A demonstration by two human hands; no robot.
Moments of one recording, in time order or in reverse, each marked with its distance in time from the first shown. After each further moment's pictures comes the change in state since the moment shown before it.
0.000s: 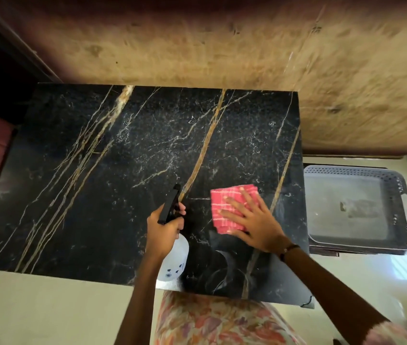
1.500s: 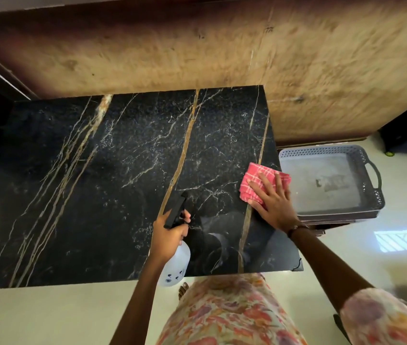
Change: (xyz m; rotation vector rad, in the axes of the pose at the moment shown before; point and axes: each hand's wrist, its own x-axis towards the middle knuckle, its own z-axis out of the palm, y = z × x) left_hand -0.035 -0.023 0.002 0.077 -0.210 -0.010; right_hand -0.069 0.023 -0.008 0.161 -0.022 0.560
